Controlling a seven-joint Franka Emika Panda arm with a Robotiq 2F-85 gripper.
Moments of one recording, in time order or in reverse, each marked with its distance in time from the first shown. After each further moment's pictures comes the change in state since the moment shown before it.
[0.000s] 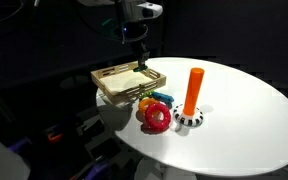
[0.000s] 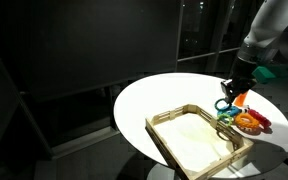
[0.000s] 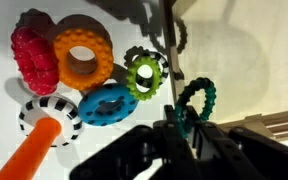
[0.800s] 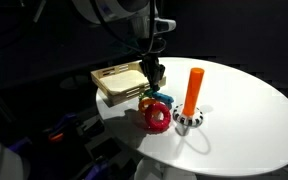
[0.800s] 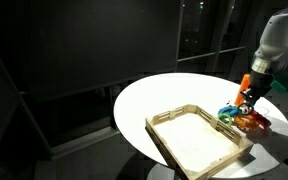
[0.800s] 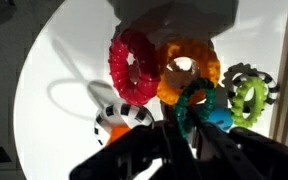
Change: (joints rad) arm -0.071 0.032 -0.114 -0.052 -0.351 -0.022 0.049
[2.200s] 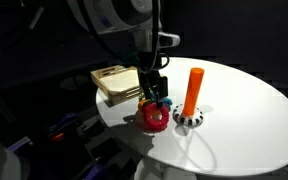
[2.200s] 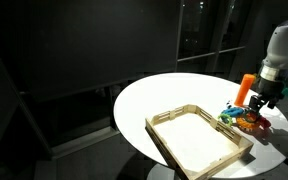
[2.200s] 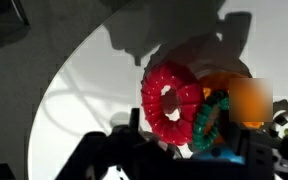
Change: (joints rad) arm -0.093 0.028 0.006 -0.047 -0.034 -0.001 -0.041
